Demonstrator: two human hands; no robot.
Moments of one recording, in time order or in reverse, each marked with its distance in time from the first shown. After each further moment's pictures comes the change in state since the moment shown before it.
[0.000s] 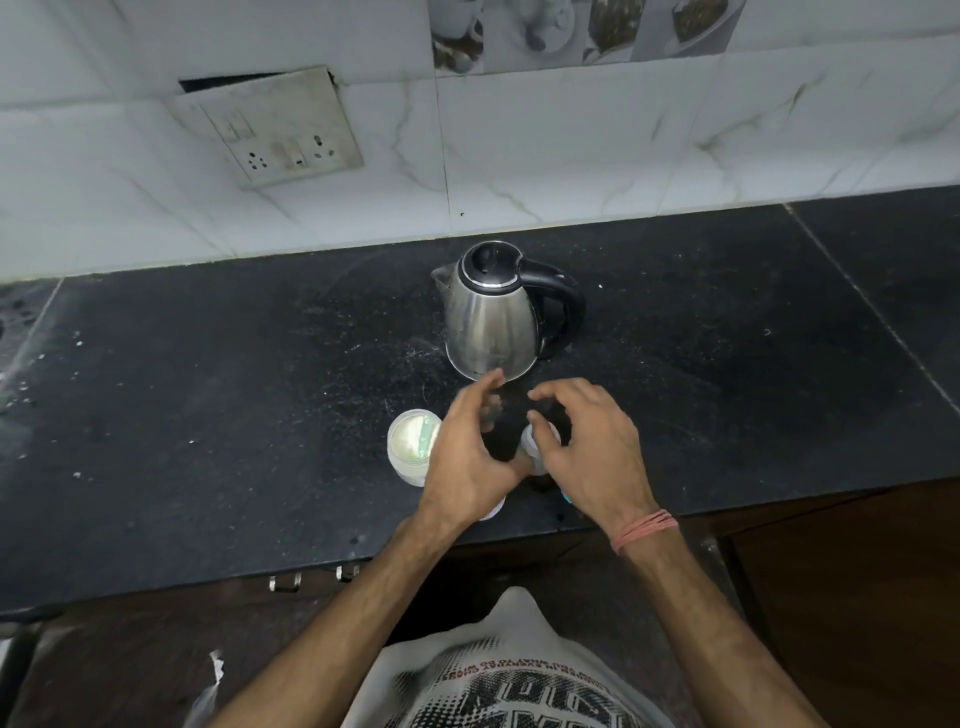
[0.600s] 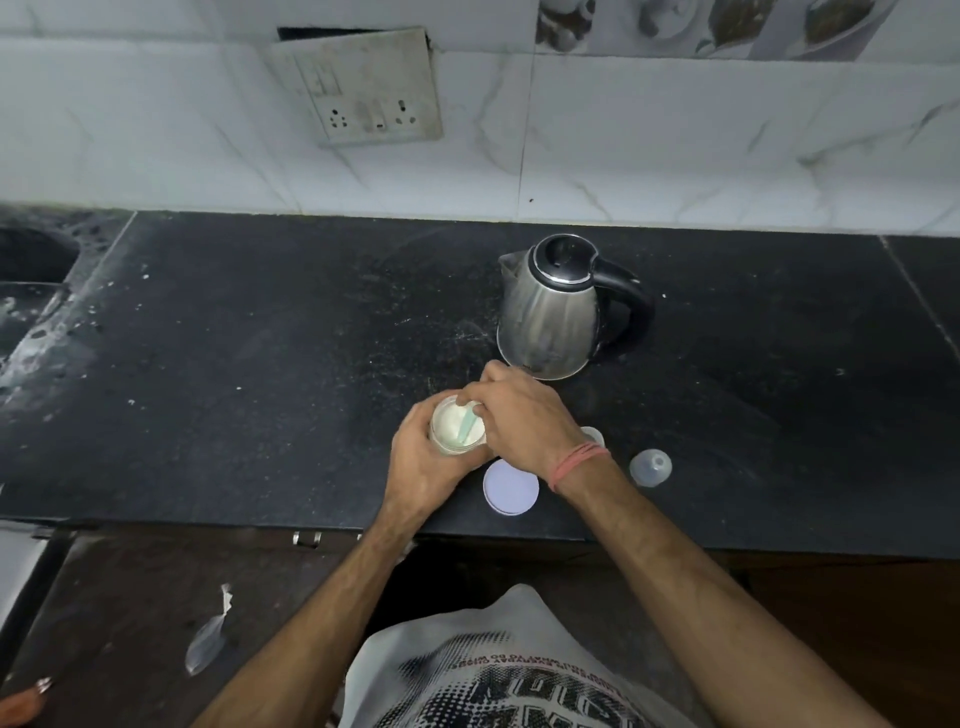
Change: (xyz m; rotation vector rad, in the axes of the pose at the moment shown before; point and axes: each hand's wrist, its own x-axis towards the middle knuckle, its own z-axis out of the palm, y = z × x) left_hand -0.017 -0.082 -0.049 -0.139 0.271 -0.275; right_hand 0.060 -0.070 0.073 -0.173 -0.494 -0.361
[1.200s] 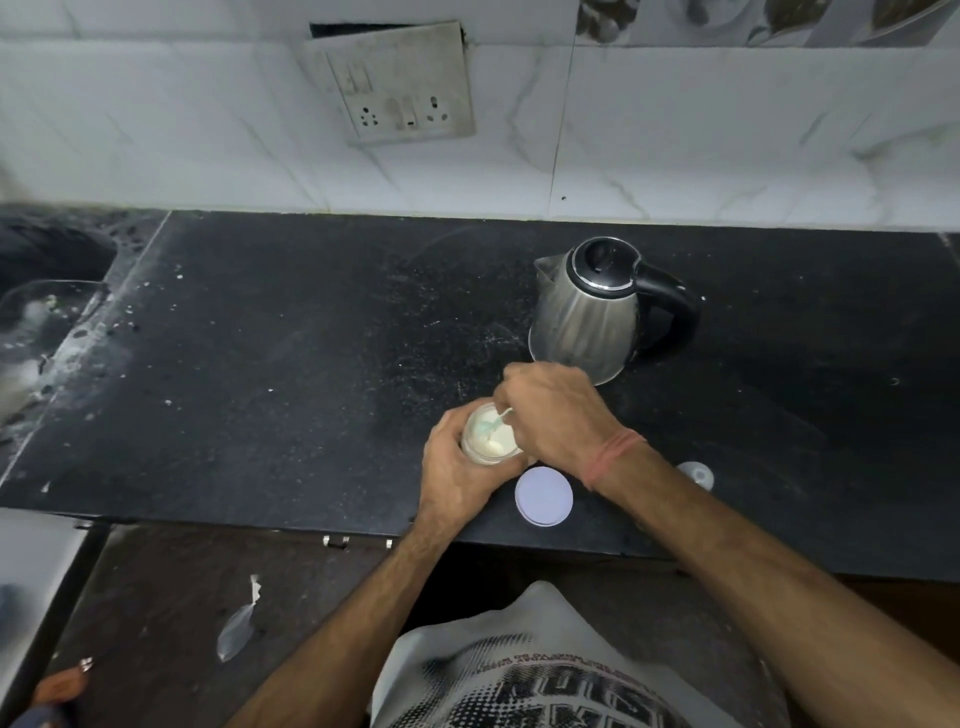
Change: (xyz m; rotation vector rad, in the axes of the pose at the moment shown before) left_hand -0.001 -0.009 0.012 -0.075 0.022 0.005; right_hand 0.018 -0.012 -0.025 -0.359 -0.060 -0.052
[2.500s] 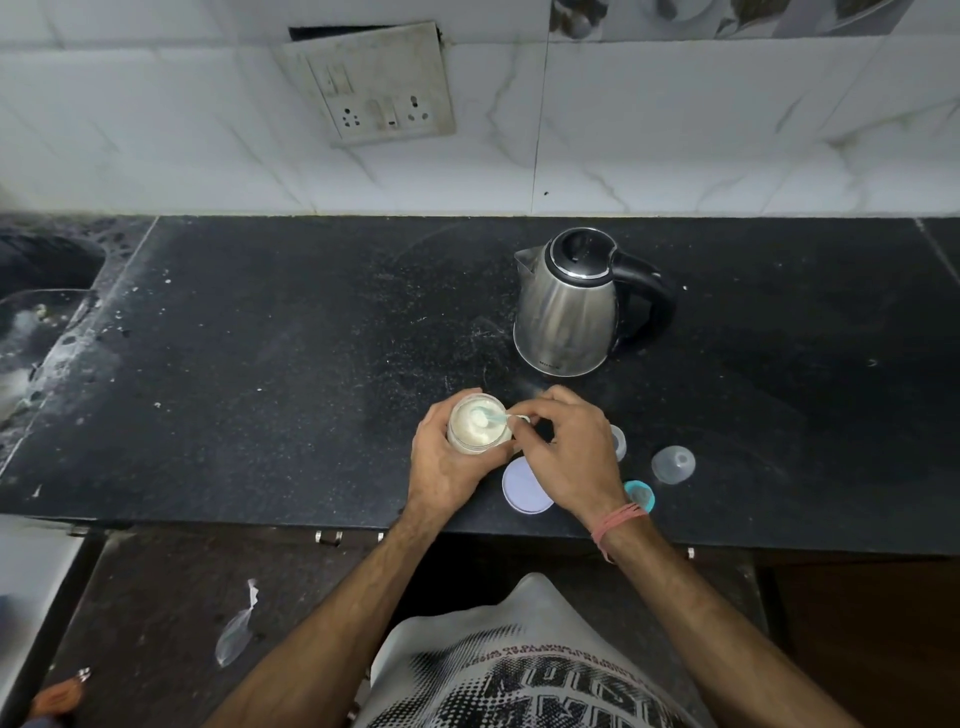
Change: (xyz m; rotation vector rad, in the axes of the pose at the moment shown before) left_hand 0.003 0.003 -0.009 0.029 0.010 0.038; right_hand -0.056 -0.003 0.058 0.816 0.399 0.375
